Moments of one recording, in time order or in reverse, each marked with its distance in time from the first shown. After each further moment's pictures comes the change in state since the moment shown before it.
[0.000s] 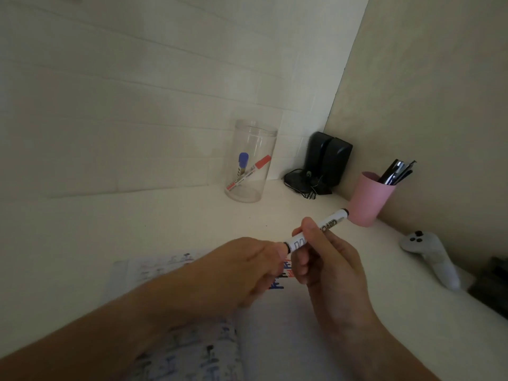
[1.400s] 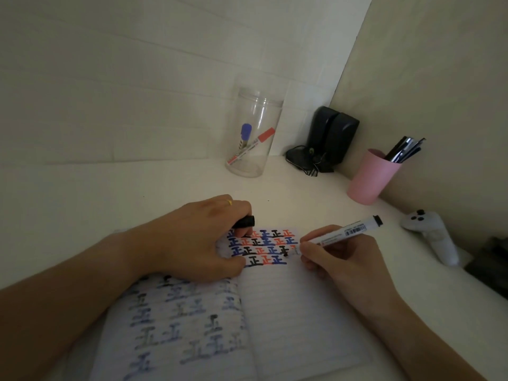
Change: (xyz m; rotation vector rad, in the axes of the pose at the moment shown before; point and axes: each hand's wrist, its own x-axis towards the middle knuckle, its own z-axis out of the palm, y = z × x) left_hand -0.006 -0.041 -0.046 0.842 0.110 0.206; right_hand -0.004 0.012 -0.052 -0.562 -0.076 -0.014
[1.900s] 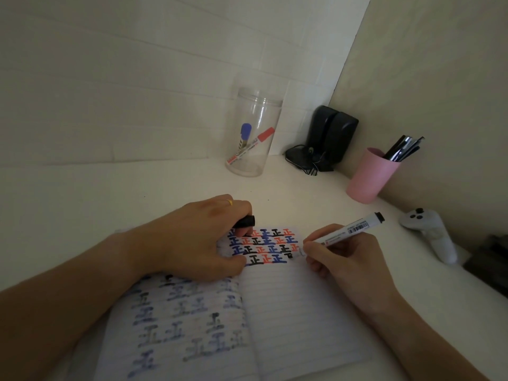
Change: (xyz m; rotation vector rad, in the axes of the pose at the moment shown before) left_hand 0.000 0.000 0.000 0.006 0.004 0.017; right_hand 0.000 -0.001 -0.001 -0.046 0.027 0.028
